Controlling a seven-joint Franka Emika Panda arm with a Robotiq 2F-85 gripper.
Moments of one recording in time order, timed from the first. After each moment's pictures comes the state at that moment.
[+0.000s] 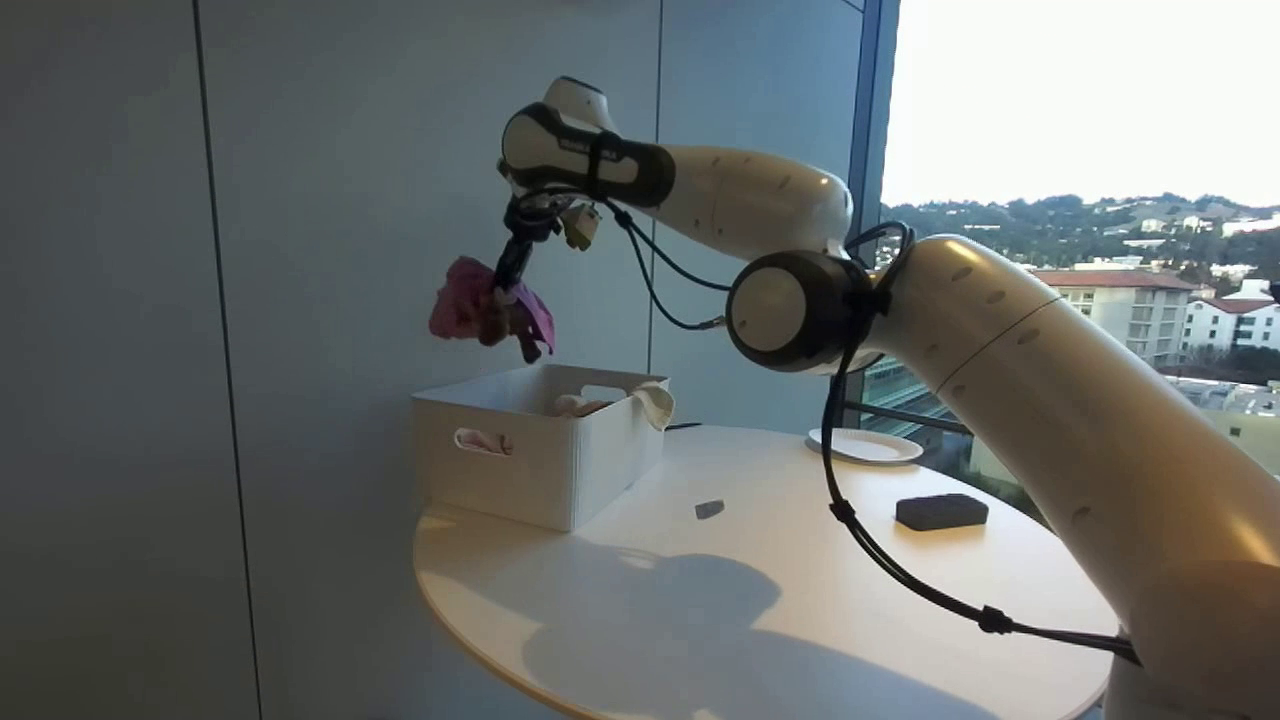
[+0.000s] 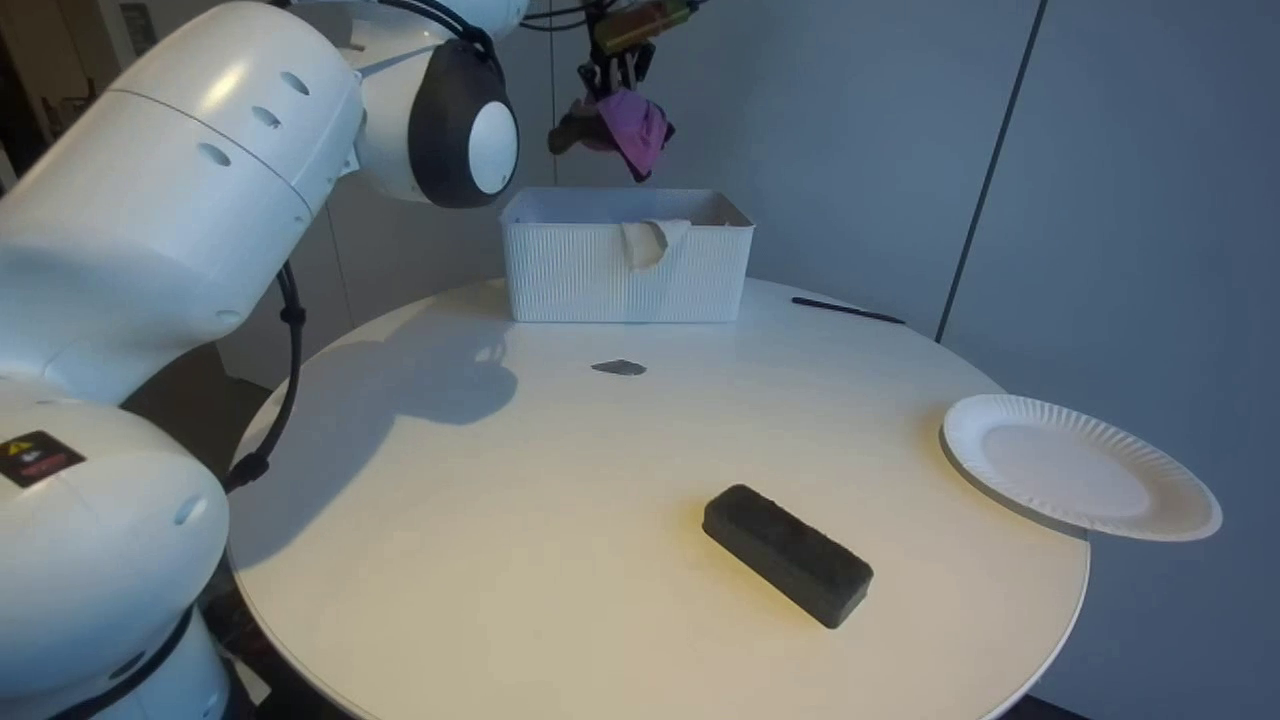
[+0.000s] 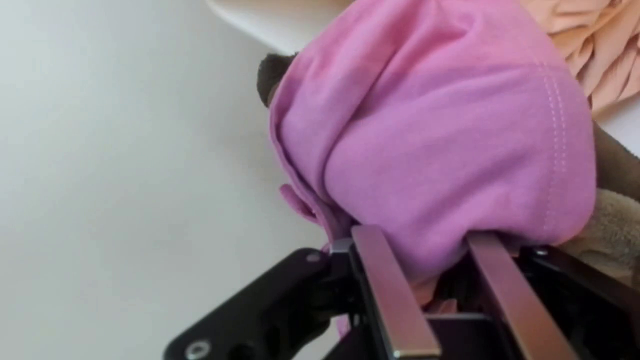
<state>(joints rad) 0.02 0.86 0.13 -0.41 -0.09 1.87 -0.83</state>
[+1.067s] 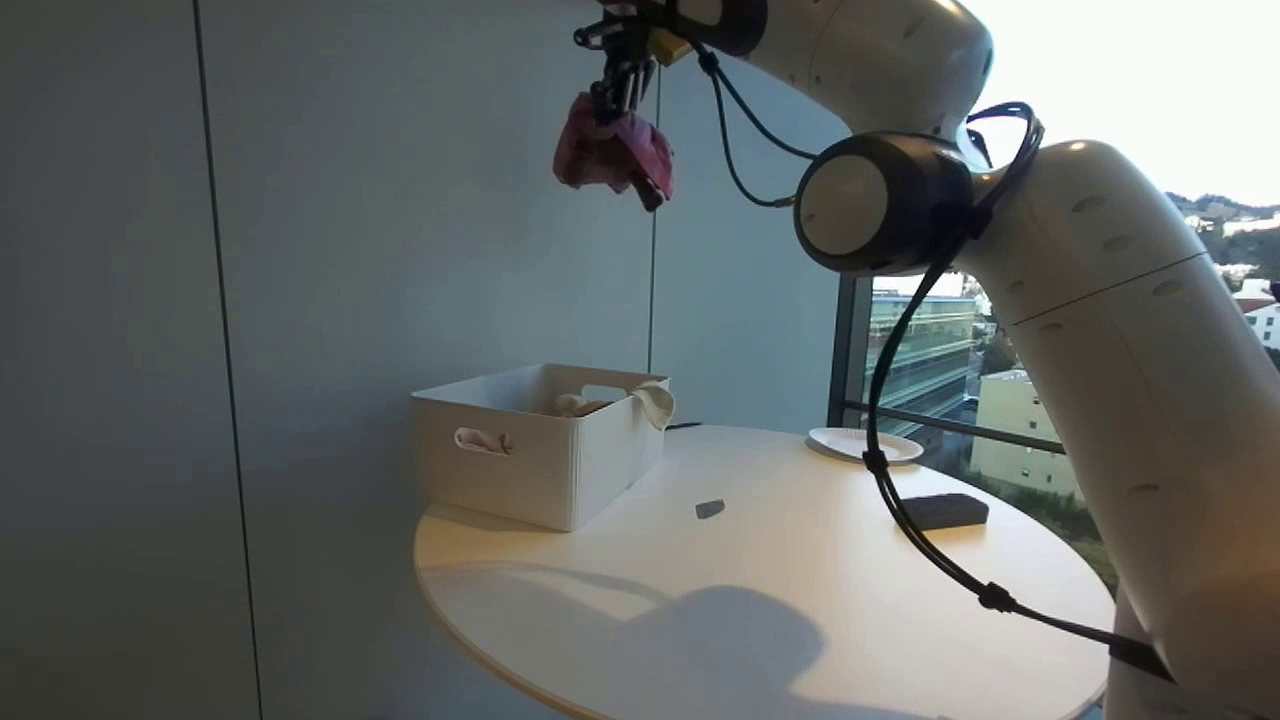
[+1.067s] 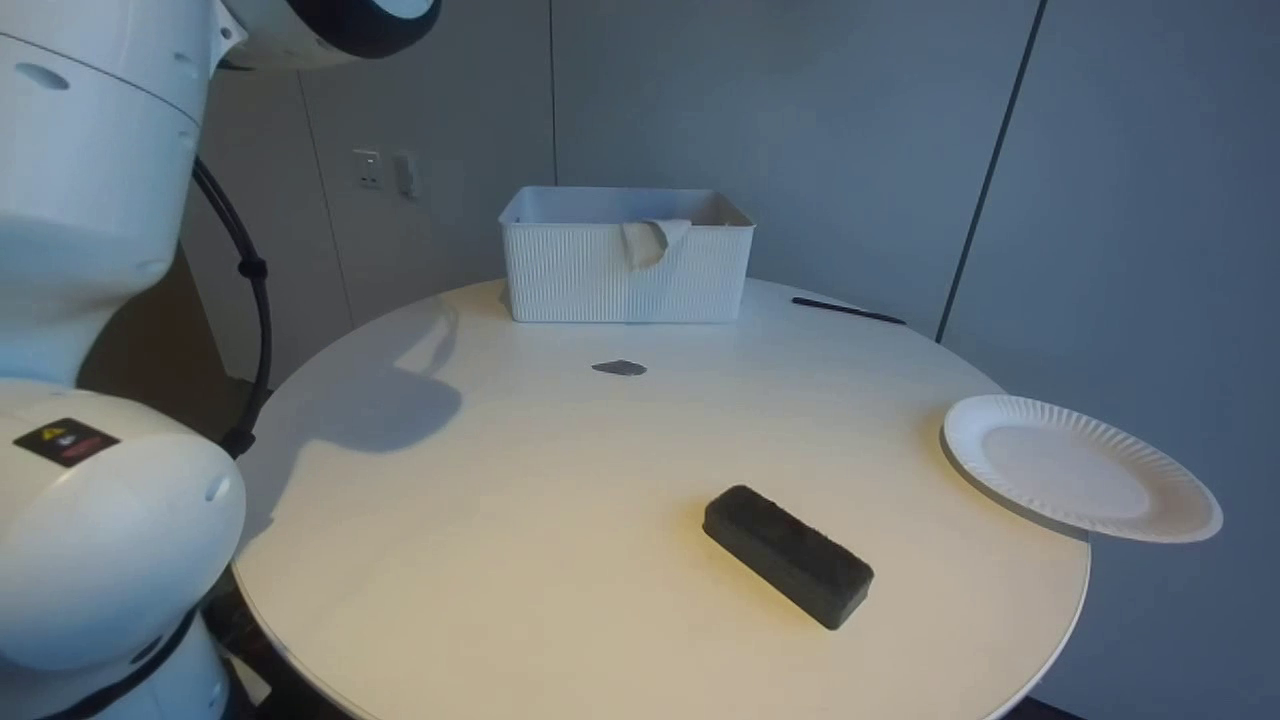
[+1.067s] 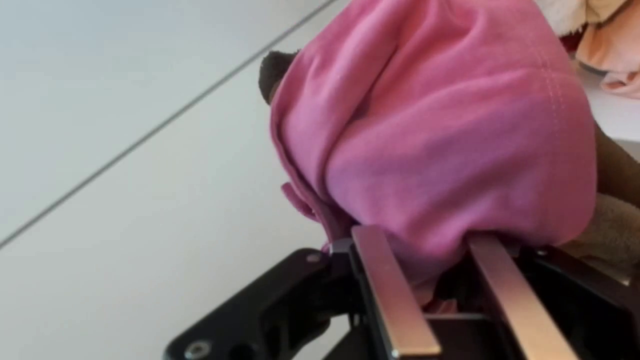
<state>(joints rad) 0.13 0.50 -0.18 -0.39 -0.36 1.63 -0.42</state>
